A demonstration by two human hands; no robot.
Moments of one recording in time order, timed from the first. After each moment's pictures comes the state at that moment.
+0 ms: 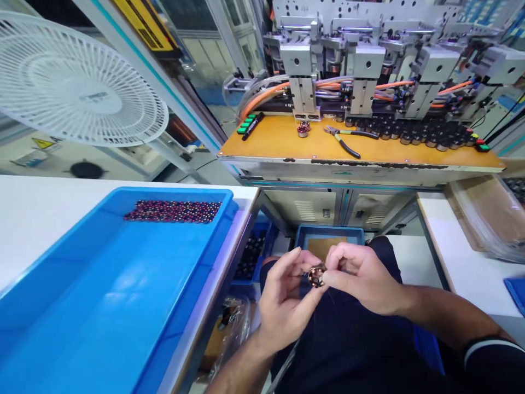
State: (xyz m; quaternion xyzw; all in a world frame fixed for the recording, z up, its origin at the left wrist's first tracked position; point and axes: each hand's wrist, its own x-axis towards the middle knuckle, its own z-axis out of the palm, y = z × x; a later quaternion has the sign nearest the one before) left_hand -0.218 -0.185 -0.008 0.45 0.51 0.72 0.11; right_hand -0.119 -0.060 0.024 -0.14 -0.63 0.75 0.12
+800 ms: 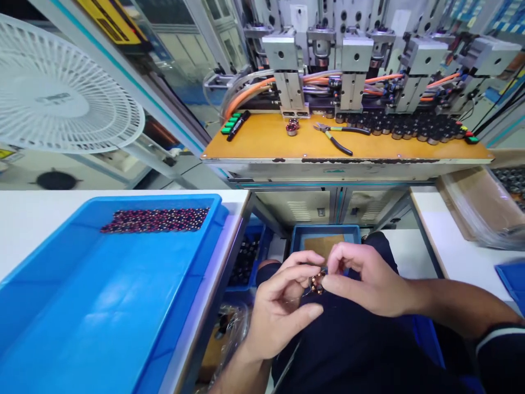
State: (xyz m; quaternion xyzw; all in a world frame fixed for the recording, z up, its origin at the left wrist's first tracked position) left_hand -0.235 -0.190 -0.006 0.40 0.45 0.73 0.33; right_hand -0.112 -0.050 0.042 -0.12 -0.71 0.69 0.10
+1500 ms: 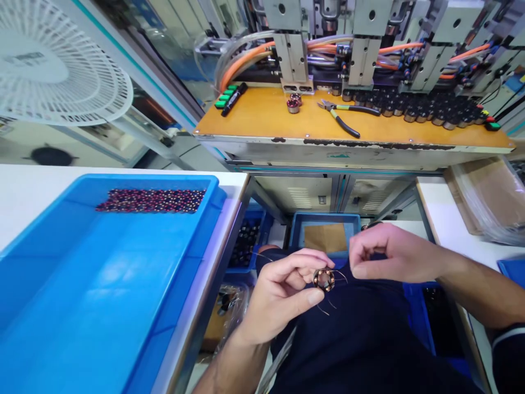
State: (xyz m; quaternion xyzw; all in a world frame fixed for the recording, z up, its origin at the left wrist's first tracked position) left_hand -0.231 -0.186 0.002 0.33 0.44 0.72 0.43; right_hand -0.103 -0.002 0.060 -0.06 -0.77 0.63 -0.09
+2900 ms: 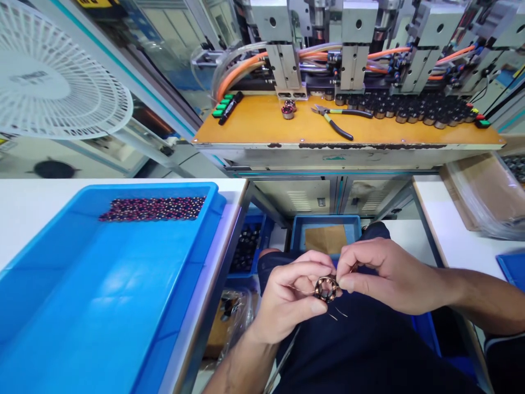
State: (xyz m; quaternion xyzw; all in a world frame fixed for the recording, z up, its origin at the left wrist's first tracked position) left_hand -0.223 -0.184 -0.007 0.33 0.38 0.72 0.47; right_hand -0.094 -0.031 0.068 -0.05 -0.81 0.58 0.03
